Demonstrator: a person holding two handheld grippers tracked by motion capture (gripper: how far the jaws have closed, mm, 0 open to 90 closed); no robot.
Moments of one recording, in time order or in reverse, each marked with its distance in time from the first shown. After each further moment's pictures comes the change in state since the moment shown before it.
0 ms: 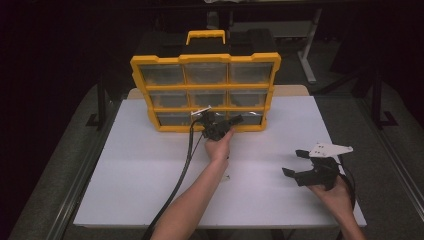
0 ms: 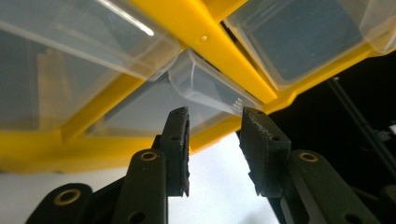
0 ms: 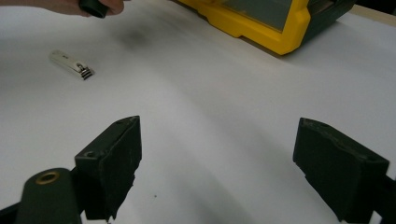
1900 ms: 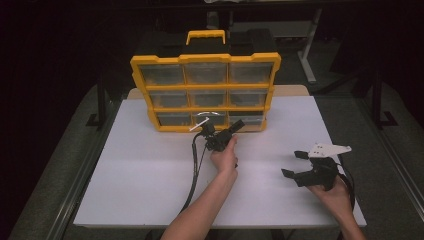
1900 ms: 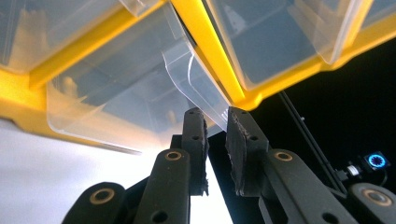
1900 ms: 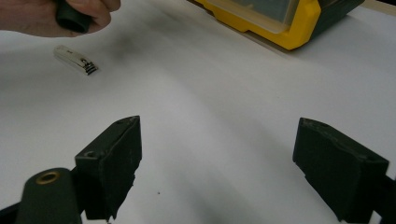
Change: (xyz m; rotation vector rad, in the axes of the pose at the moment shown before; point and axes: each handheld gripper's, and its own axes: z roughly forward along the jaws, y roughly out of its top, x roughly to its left) left arm -0.008 -0.039 -0.017 -0.151 -0.093 -0.151; right arm -0.001 -0.002 0.003 0.014 0.025 0.002
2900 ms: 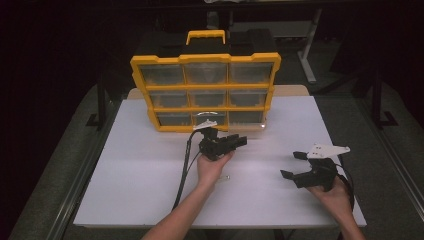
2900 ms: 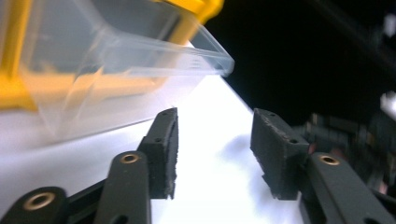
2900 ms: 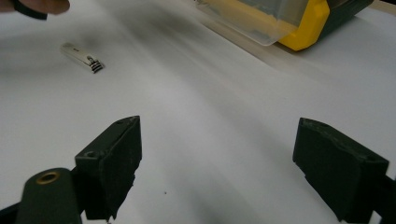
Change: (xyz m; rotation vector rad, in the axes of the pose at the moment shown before) left arm -0.030 0.010 -0.028 0.380 -0.020 0.516; right arm 0.004 0.001 0.001 0.003 0.010 -0.012
